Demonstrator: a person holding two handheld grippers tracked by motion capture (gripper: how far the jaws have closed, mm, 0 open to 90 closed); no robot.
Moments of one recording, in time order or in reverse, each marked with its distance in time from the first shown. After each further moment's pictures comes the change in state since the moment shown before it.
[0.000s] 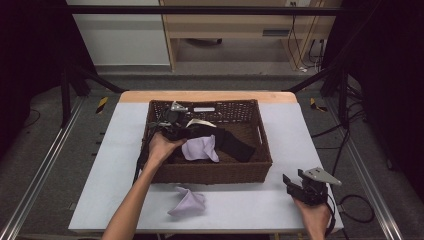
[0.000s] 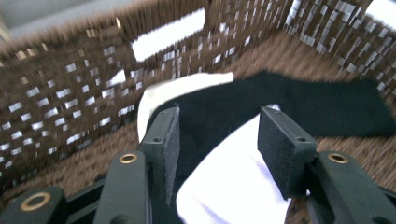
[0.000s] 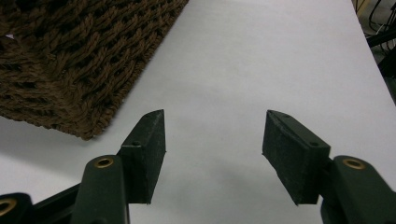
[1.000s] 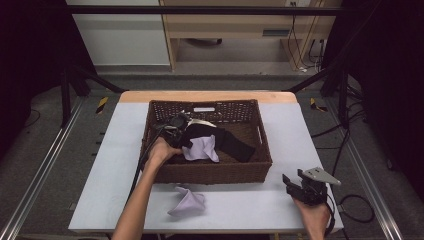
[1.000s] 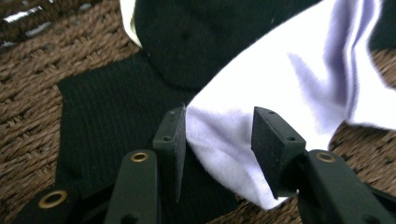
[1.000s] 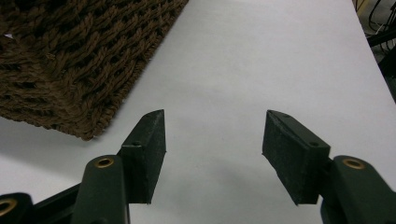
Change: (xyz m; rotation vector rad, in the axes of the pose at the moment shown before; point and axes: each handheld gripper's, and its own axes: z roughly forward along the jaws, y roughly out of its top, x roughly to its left) left arm 0.010 -0.015 0.037 0.384 0.009 -0.078; right arm 0.001 0.000 0.000 0.001 -0.002 0.003
